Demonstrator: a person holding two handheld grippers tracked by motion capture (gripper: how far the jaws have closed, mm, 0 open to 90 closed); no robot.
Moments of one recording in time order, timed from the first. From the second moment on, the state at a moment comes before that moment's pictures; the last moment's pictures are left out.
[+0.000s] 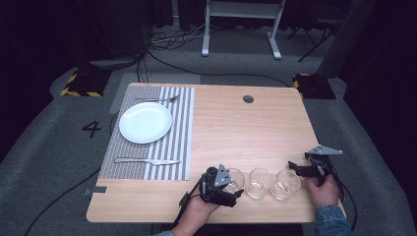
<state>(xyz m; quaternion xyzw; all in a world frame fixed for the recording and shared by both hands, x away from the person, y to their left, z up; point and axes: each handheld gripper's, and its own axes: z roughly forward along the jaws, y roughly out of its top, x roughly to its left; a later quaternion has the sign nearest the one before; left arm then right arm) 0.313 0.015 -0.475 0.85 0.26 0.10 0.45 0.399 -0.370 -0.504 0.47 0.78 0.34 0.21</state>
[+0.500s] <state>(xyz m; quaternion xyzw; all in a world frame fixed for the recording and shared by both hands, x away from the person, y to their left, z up) 0.316 0.034 -0.446 0.85 0.26 0.10 0.45 0.399 -0.370 -0.504 0.47 0.78 0.34 0.21</state>
